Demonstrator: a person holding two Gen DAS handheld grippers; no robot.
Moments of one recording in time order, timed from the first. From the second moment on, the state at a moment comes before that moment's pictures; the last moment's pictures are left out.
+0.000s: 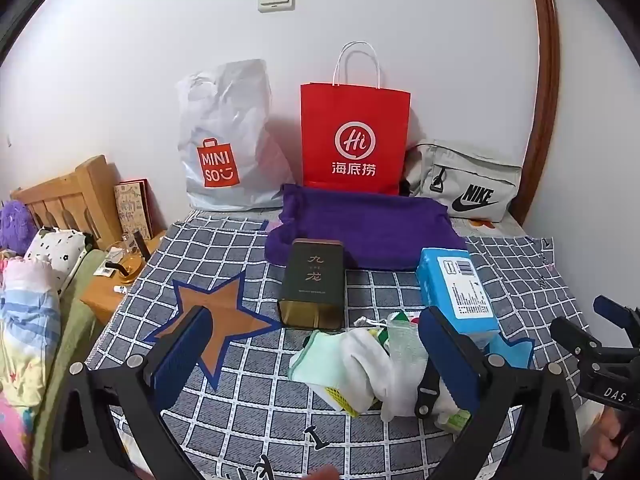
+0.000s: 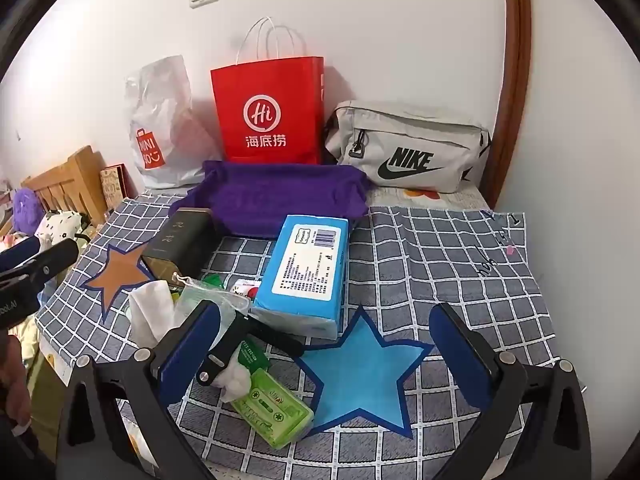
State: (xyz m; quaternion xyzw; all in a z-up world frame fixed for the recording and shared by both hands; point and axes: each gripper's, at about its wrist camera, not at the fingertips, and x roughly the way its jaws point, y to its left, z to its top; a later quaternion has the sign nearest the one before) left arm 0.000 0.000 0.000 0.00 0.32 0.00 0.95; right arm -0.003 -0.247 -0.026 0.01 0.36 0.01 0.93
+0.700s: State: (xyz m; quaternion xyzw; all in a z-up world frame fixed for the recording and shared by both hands) left arm -0.001 0.001 0.004 0.00 0.31 0.01 0.95; right arm -0.005 -0.247 -0.023 0.01 0.36 0.01 0.93
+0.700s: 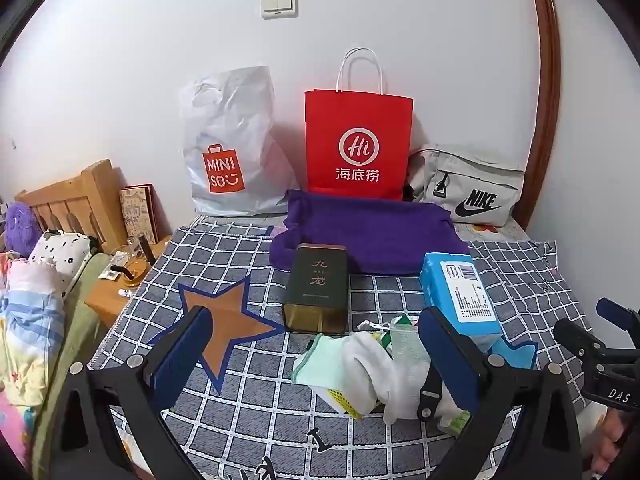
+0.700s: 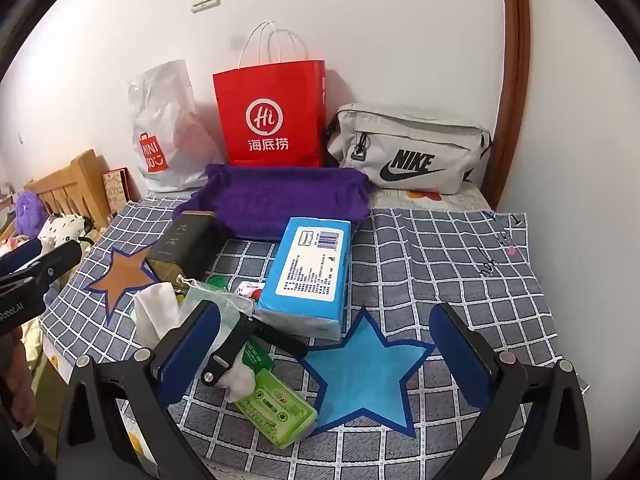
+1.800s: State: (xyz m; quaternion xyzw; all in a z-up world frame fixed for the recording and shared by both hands) left arm -0.004 0.003 0.006 0.00 0.31 0.01 0.95; right arm -0.011 -0.248 -0.020 0.02 0.35 0.02 0.94
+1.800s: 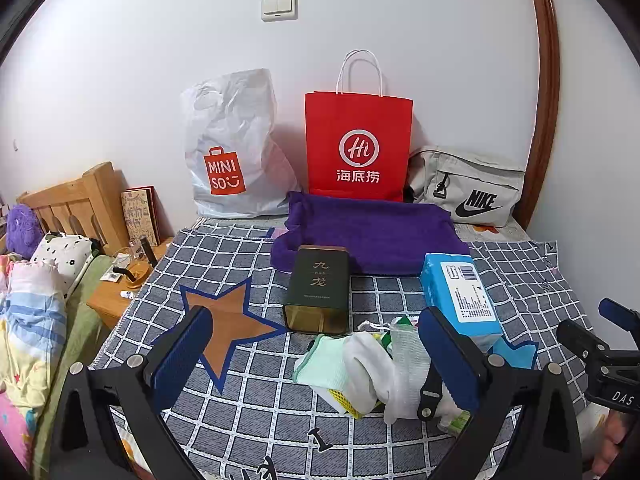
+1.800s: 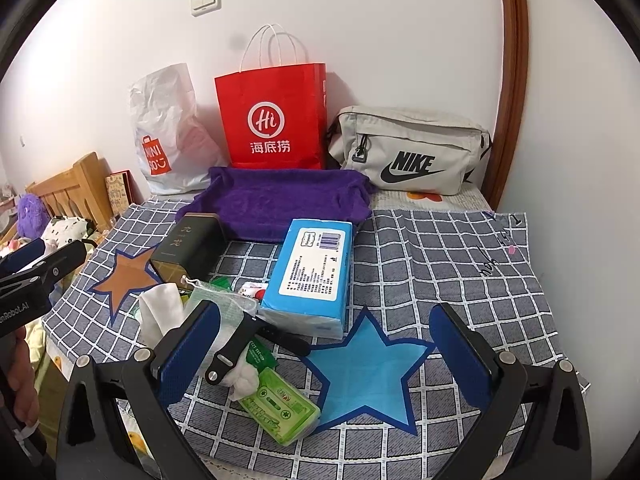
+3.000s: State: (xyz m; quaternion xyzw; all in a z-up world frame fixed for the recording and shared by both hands) left arm -0.008 0.003 0.009 0.00 0.30 0.01 0.95; right arm -0.014 -0.248 -0.019 0.02 0.35 0.02 0.94
